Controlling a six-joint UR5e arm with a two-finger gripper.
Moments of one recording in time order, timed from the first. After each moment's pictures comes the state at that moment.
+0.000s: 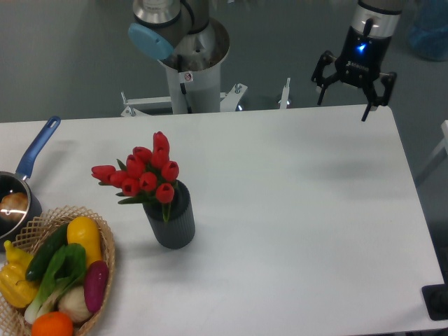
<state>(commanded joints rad) 3.07 -1.56 -1.84 -1.26 1.13 1.61</state>
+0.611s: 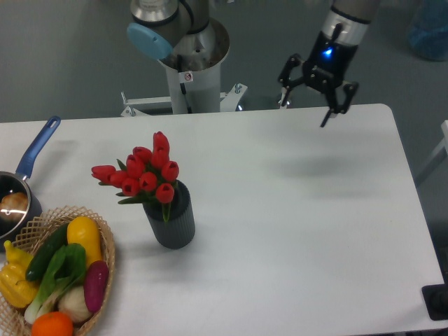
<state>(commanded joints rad) 2.96 -1.51 -1.93 -1.37 0.98 1.66</state>
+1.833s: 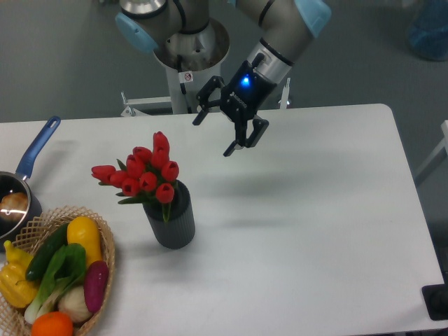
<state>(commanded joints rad) 2.75 -1.52 -2.00 -1.35 0.76 1.70</state>
